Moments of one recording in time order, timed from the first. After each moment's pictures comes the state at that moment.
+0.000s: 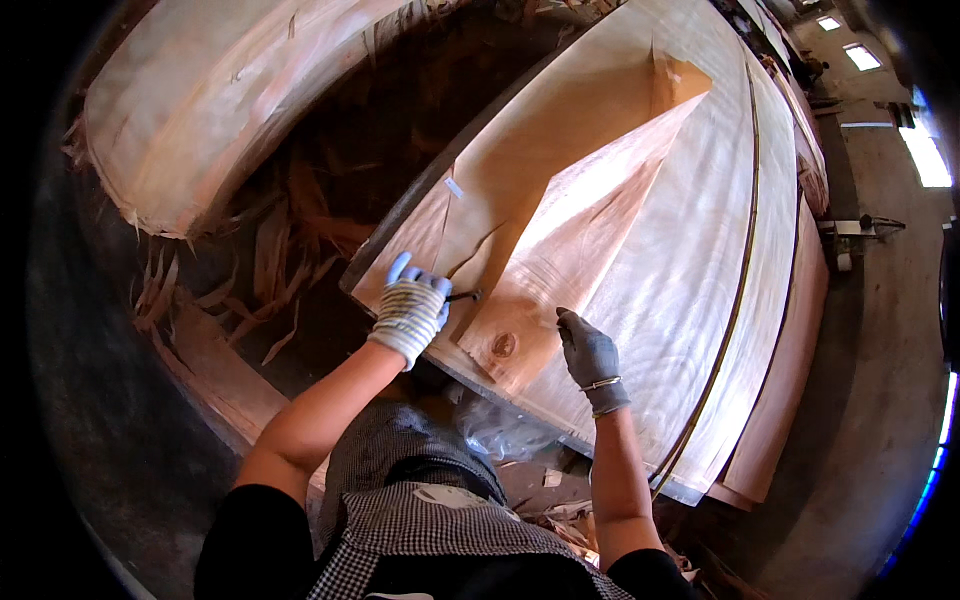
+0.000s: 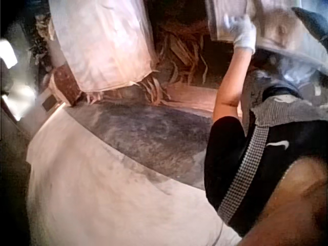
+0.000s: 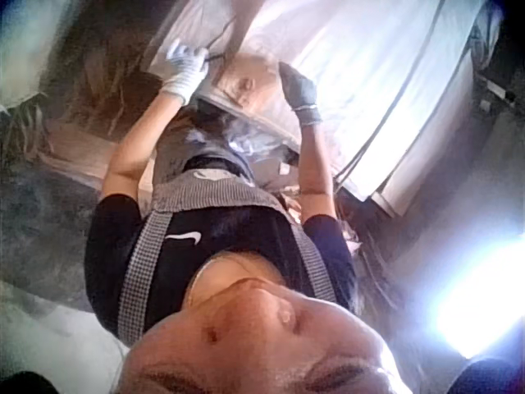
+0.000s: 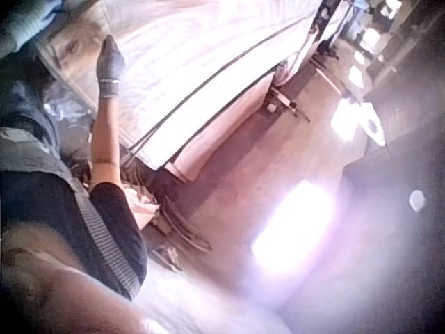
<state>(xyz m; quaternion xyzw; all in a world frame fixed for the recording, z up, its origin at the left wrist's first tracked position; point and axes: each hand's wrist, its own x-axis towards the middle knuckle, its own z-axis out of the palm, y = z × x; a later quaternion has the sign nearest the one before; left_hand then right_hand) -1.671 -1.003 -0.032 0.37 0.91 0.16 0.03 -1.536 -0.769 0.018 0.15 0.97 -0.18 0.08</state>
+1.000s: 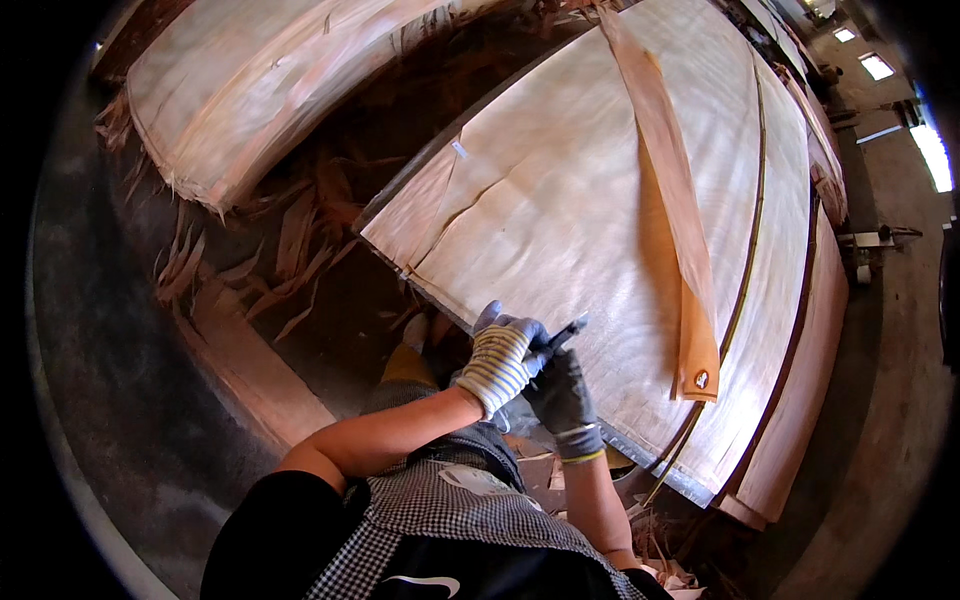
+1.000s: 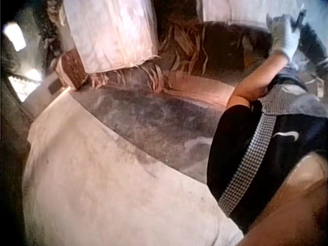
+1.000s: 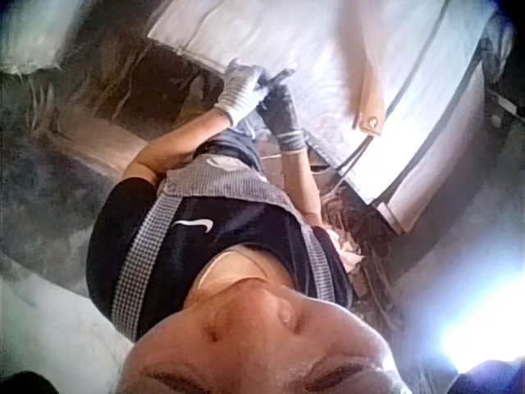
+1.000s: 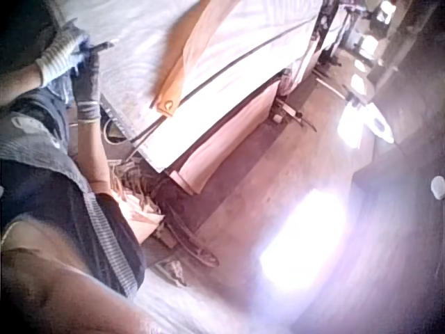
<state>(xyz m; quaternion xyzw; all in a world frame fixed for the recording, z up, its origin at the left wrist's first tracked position) -1.496 -0.933 0.031 0.30 0.84 0.45 0.10 -1.402 -0.825 0.022 0.29 0.19 -0.94 0.06</state>
